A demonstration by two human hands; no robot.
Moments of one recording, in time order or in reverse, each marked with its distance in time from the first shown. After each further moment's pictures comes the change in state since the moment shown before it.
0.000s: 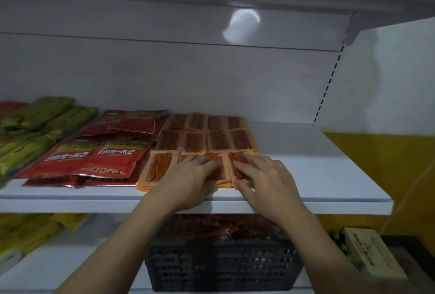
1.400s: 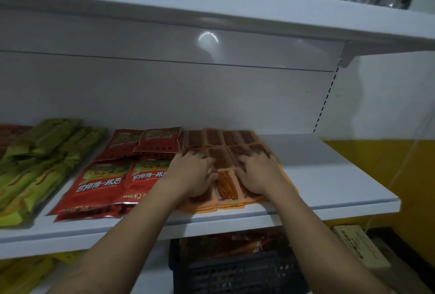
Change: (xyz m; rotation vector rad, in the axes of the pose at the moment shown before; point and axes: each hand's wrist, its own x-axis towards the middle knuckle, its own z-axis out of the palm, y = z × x) left_hand 0.016 -0.104 -0.030 0.068 -0.037 0.033; right_hand 0.098 -0.074 0.019 -0.084 -0.346 0.264
